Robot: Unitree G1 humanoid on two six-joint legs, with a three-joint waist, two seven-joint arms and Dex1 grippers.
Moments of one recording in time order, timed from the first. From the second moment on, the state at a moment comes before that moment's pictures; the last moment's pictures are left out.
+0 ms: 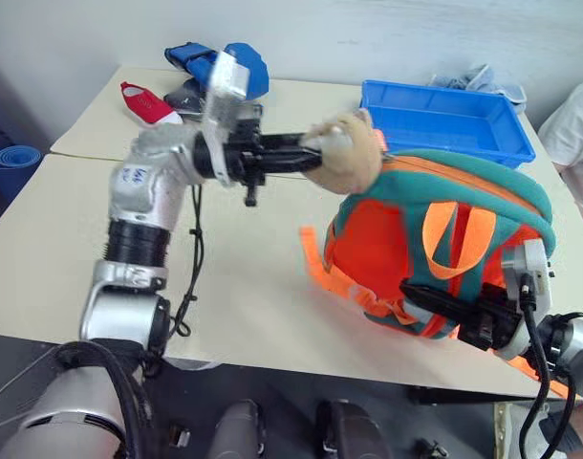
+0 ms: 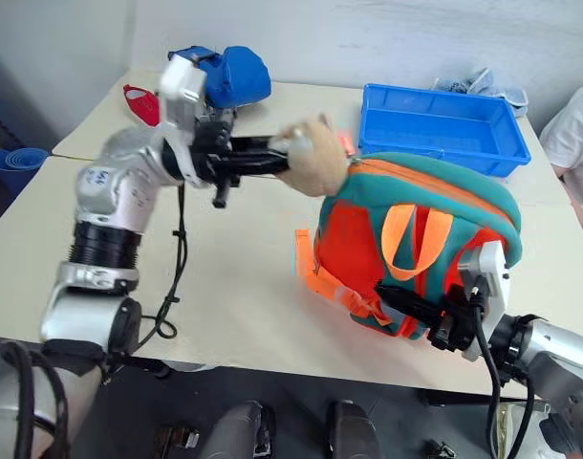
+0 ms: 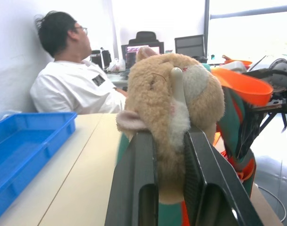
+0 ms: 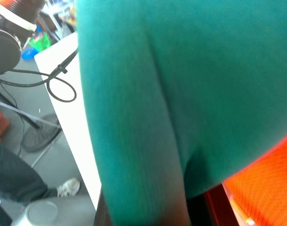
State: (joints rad) left arm -1.12 0.43 0.00 0.47 -0.50 0.40 -1.32; right arm 0.17 -0.80 -0.48 -0.67 1.18 0.76 0.65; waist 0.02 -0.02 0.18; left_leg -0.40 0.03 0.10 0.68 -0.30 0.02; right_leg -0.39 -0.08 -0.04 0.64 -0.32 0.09
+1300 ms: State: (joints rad) left arm -0.19 0.78 0.19 0.29 -0.32 0.07 -1.31; right arm 0.59 -0.76 -0.69 -0.42 0.56 0.14 1.06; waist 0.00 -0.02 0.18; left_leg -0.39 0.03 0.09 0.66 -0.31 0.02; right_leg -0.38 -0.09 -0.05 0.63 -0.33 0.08
